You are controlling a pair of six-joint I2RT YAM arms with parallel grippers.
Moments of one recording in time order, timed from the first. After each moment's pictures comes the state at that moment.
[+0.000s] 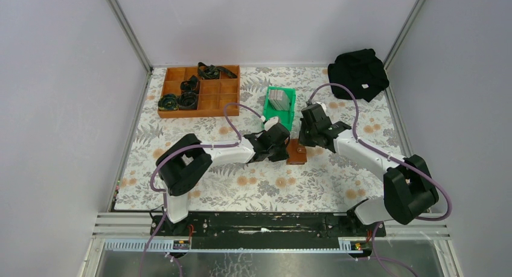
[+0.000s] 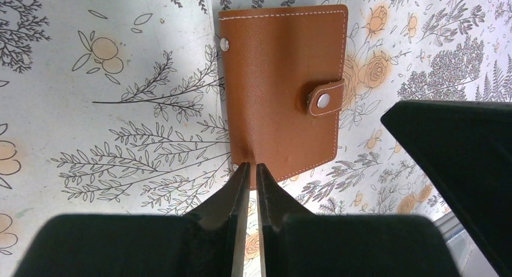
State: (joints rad) left arm -0.92 1.88 1.13 -0.13 -0.09 -1.02; right arm 0.54 1.43 0.91 -0.42 0.12 0.58
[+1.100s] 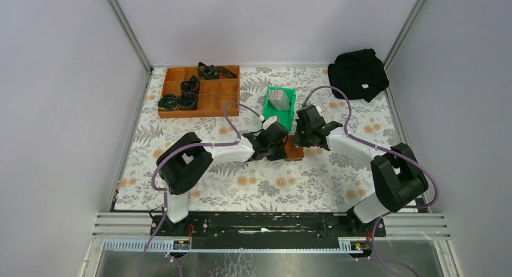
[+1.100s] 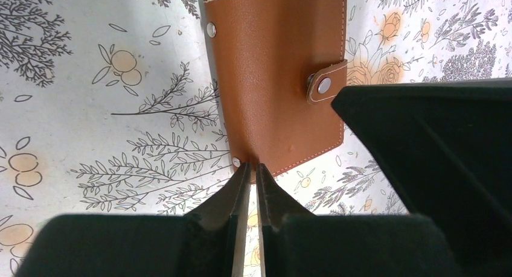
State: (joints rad) left arm -0.90 1.89 1.13 -0.12 -0.07 -1.00; right arm 0.54 1.55 0.90 -0.33 0.09 0.62
